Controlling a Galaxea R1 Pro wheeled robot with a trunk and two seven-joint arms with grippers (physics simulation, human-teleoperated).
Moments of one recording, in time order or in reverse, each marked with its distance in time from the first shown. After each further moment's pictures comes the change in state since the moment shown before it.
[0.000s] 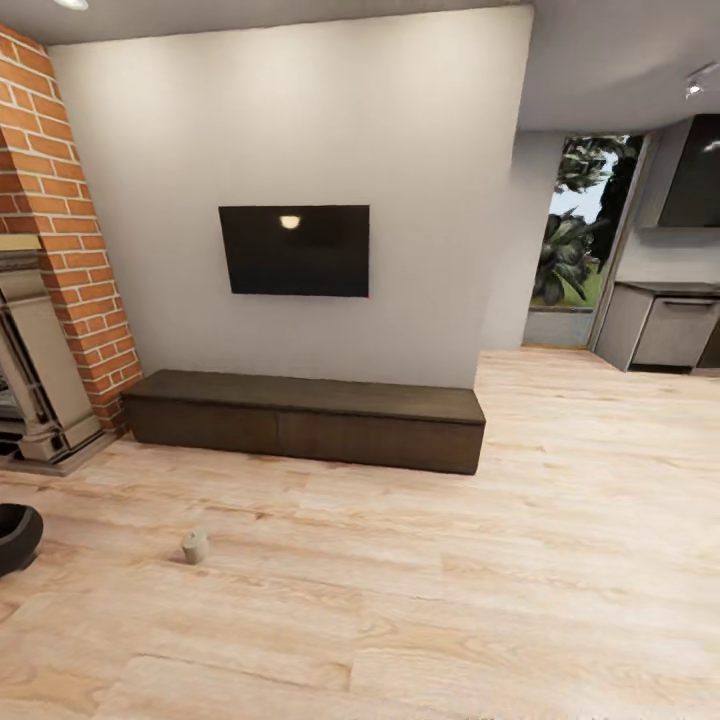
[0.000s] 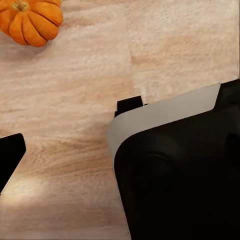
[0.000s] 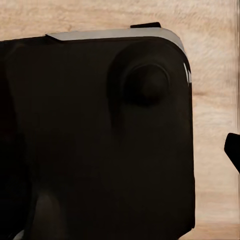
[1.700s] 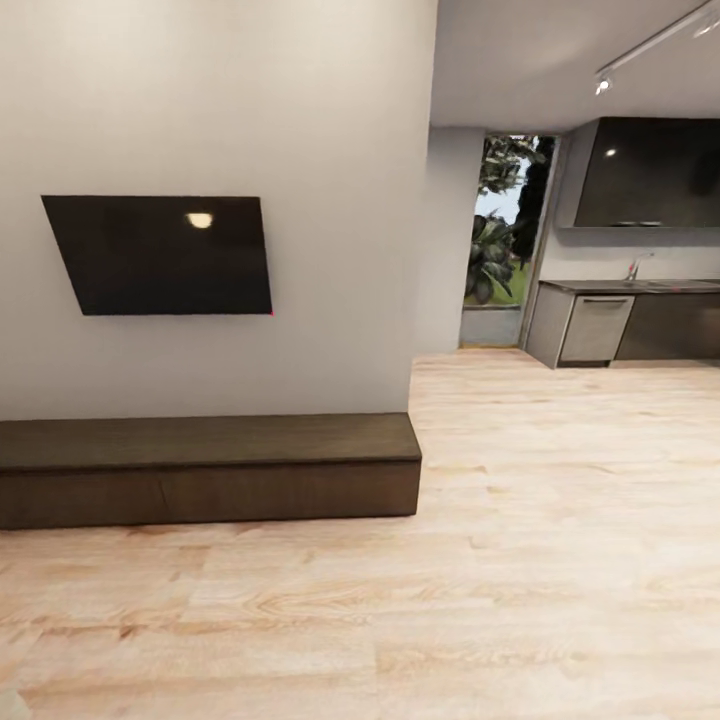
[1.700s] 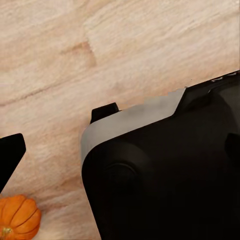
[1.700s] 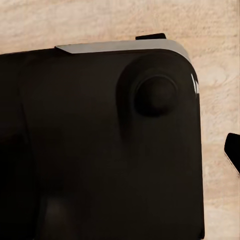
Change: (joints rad) left arm 0.000 -0.046 -0.065 -0.001 0.008 0.001 -0.001; right arm 0.000 0.013 0.000 -0.001 -0.010 -0.036 -0.004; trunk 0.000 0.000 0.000
